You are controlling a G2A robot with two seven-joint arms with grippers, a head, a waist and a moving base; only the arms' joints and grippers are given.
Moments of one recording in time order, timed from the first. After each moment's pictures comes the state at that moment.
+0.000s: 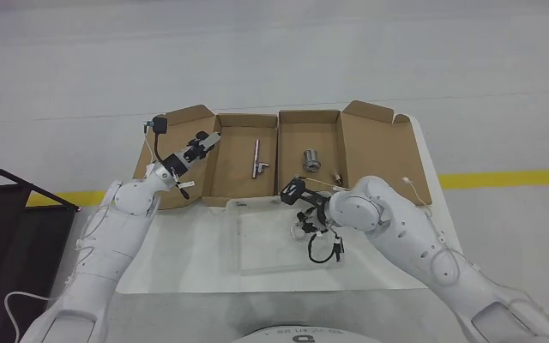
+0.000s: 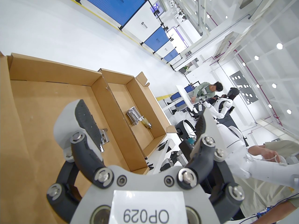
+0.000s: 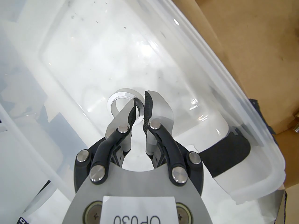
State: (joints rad) left arm 1.13 -1.05 -1.19 -1.20 -0.01 -0.61 -0.47; right arm -1.13 -1.08 0.84 -1.68 -0.66 -0.18 1.19
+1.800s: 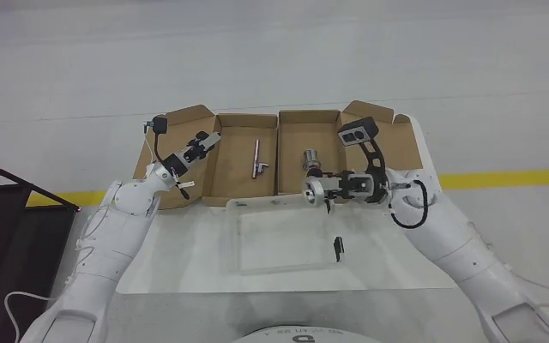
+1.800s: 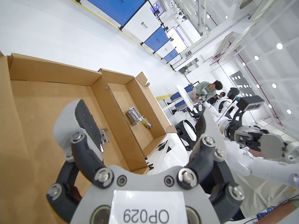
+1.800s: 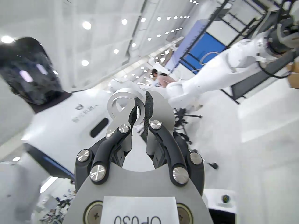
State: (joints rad) left arm 1.13 -1.05 -1.19 -1.20 -0.01 -0.61 -0.47; right arm -1.13 -0.99 0.97 -1.57 1.14 -0.53 1.29
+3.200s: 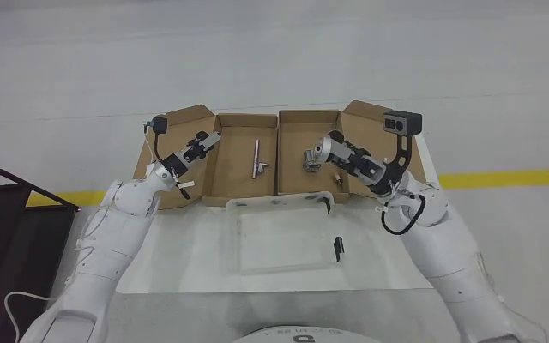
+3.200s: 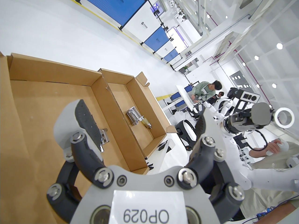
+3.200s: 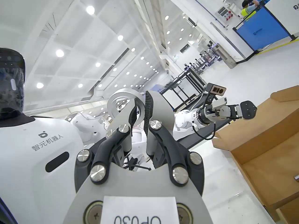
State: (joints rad) left arm 1.13 -1.05 -1.19 -1.20 -0.01 -0.61 -0.47; right arm -1.36 -1.14 1.29 -1.70 0.45 -0.74 0.76
